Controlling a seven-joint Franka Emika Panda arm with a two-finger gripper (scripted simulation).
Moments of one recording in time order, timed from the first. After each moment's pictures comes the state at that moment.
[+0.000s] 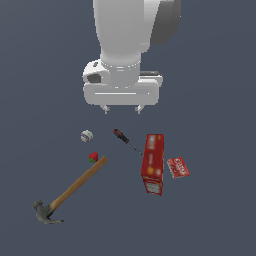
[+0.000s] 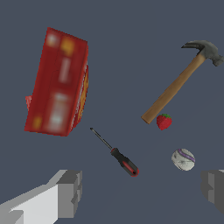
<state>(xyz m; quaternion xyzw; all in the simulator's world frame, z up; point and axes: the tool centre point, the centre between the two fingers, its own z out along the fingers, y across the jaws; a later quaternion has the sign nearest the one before) 0.005 -0.017 0.318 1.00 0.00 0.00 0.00</state>
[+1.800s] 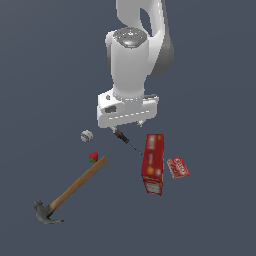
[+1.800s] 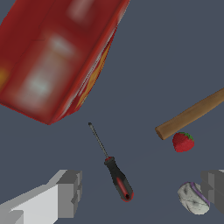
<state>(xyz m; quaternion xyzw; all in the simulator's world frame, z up) 0.000 -0.003 0.231 0.99 0.14 0.01 0.02</state>
